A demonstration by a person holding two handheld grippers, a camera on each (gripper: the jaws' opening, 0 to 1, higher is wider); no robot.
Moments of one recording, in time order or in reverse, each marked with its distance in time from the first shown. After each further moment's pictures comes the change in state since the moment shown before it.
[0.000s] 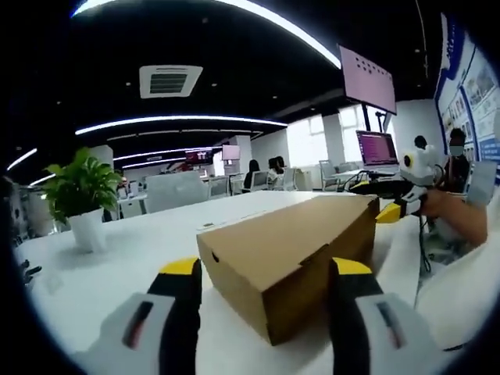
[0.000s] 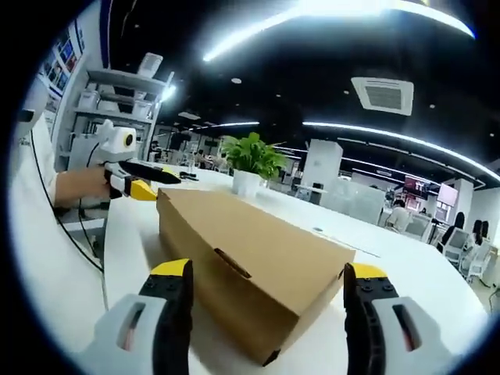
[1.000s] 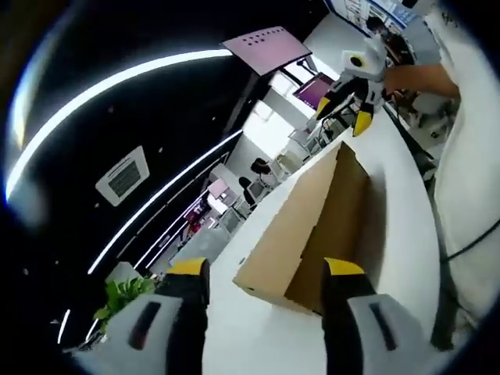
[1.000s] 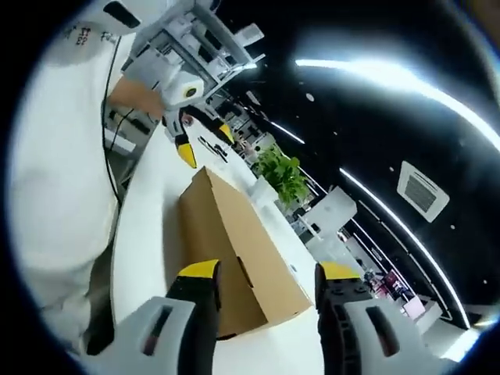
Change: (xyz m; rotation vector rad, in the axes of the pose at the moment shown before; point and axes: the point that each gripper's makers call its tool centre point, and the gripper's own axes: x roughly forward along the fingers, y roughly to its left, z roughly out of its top) left arm -0.014 -0.026 0.016 0.599 0.015 -0.031; right arm -0.046 0.023 0.037 -0.652 -0.046 0.044
